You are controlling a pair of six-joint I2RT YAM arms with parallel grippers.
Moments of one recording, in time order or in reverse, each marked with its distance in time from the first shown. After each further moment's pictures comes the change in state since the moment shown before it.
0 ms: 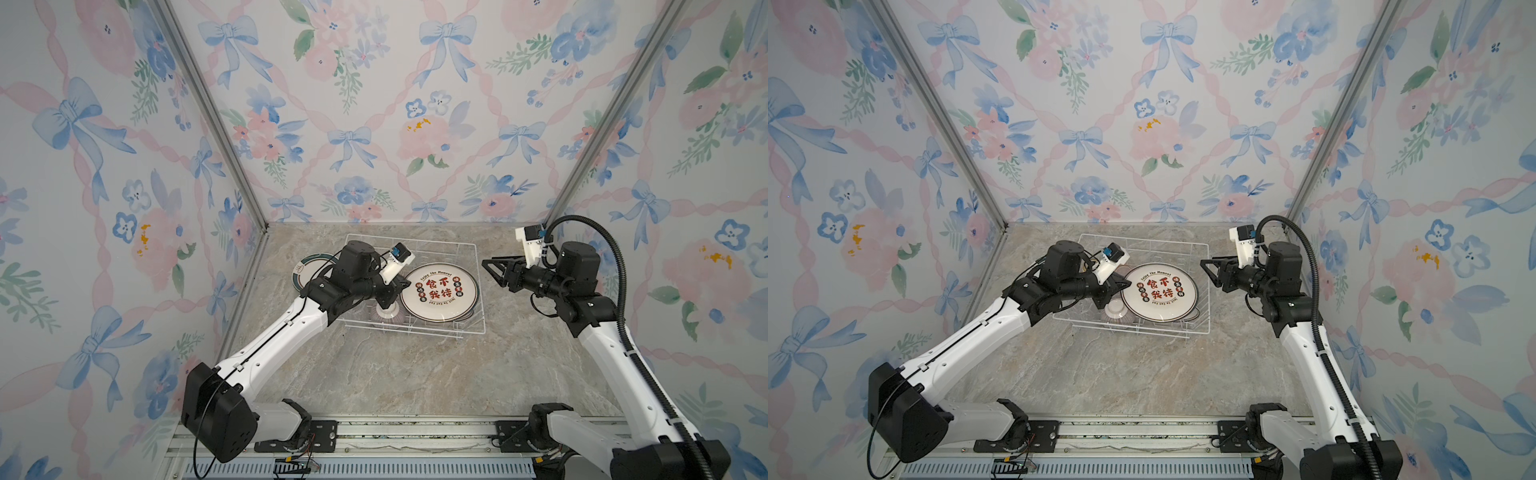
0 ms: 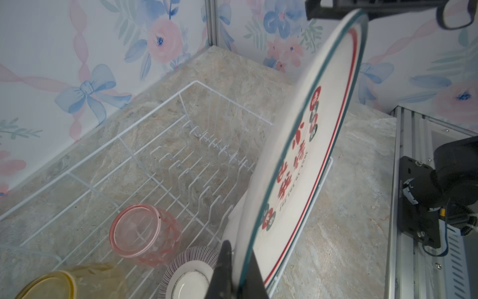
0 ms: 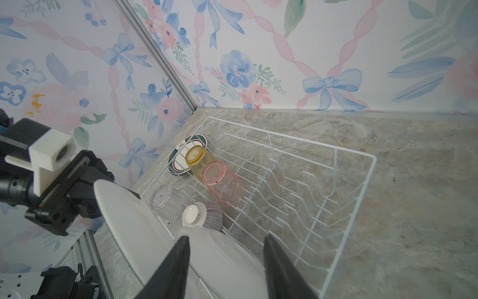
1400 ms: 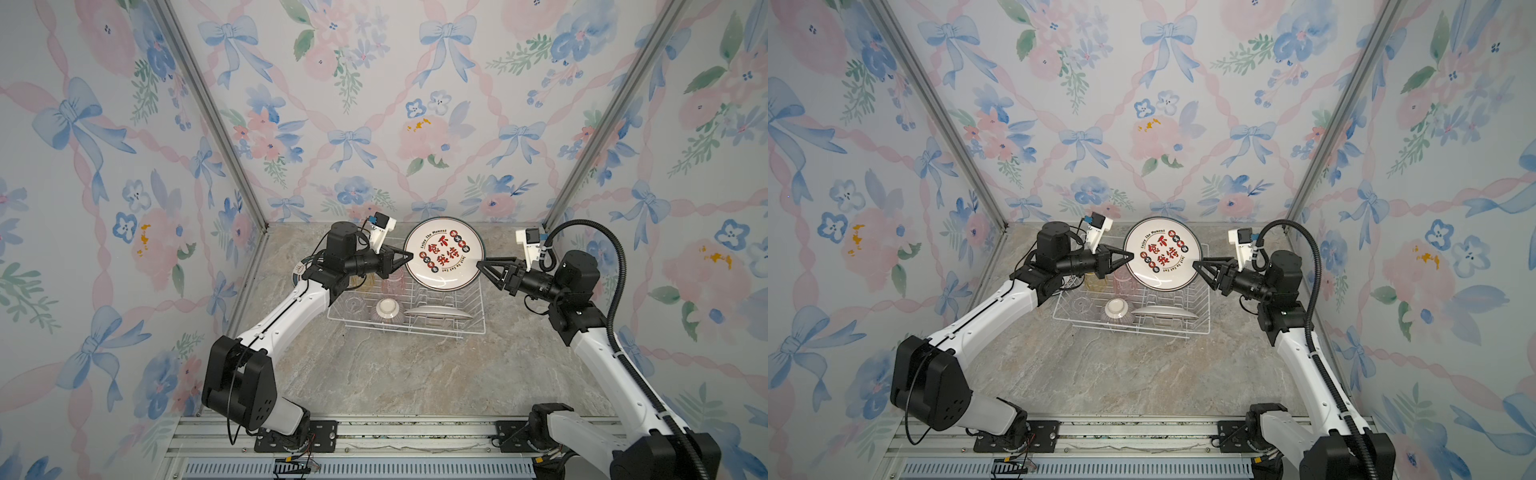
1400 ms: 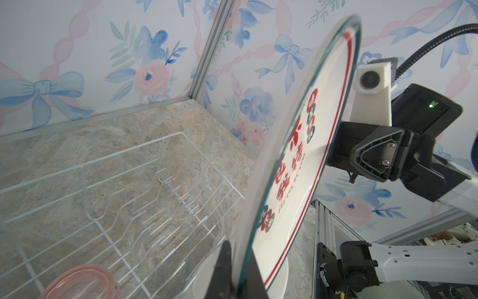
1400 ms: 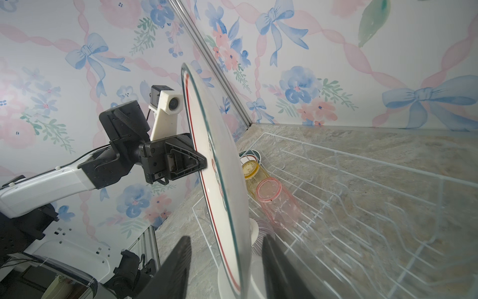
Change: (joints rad) left arm 0.163 0.169 0.018 0.385 0.351 -0.483; right arm 0.005 -0.002 -0.158 0.422 -0.254 0.266
